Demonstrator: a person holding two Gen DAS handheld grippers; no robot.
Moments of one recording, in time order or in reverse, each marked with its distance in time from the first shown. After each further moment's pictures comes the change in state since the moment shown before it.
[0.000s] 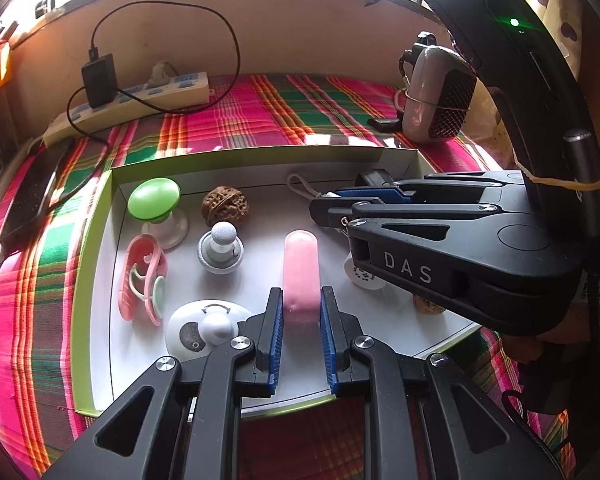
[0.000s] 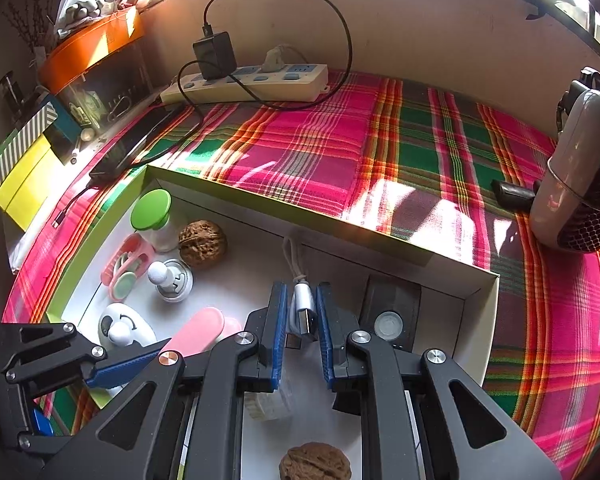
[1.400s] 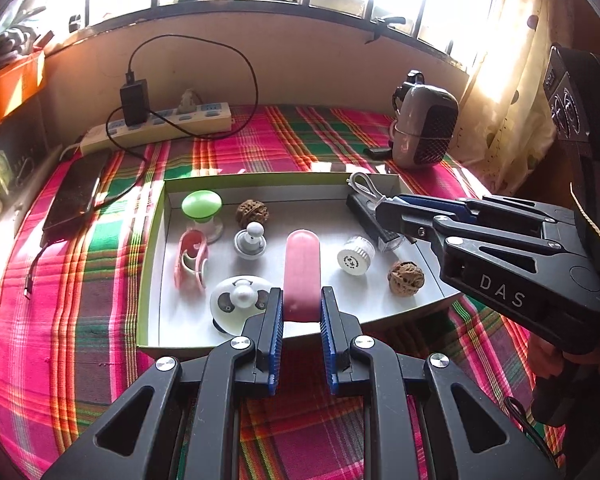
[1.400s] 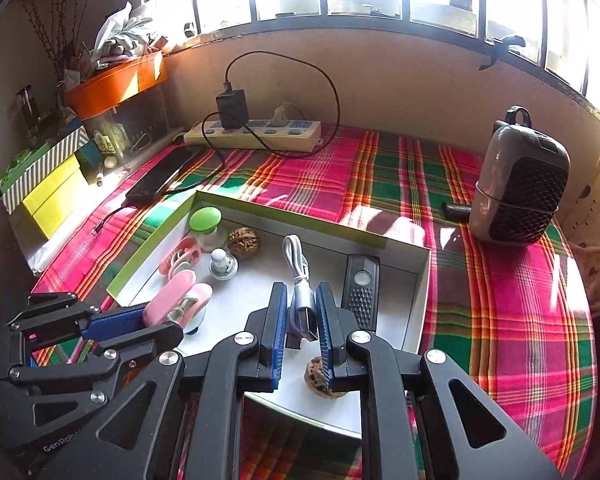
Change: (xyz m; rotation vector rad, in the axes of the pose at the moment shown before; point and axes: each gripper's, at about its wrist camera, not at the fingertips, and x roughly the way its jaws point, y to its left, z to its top) left arm -0.056 0.006 -0.018 -0.026 -0.086 0.010; right arm -0.079 0.019 -0.033 -0.004 -0.173 -0.051
